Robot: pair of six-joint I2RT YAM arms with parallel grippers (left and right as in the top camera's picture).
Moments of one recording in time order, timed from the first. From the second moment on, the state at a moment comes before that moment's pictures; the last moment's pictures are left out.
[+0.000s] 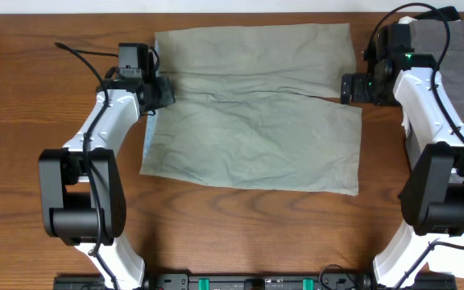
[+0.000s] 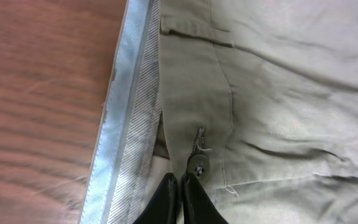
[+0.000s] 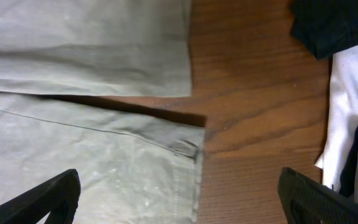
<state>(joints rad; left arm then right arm) -0.03 1.91 1.32 -0.47 0.09 -0.28 -0.03 1.96 1.56 -0.85 0.03 0.06</state>
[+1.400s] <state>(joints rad) -0.08 2.10 1.32 -0.13 0.06 -0.31 0.03 2.25 1.55 -0.32 -0.16 0.05</state>
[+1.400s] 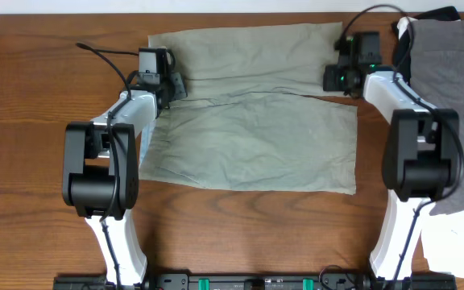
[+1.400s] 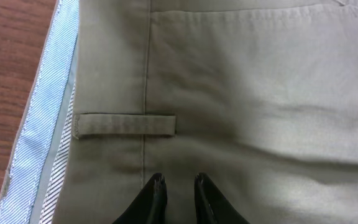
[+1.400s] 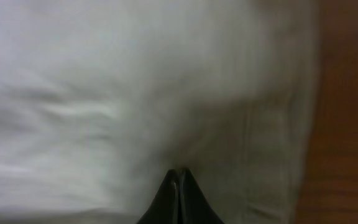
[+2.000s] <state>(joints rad) -0.08 2.10 1.32 -0.19 0.04 -0.23 0.00 2.24 1.61 -0.51 0.04 0.04</state>
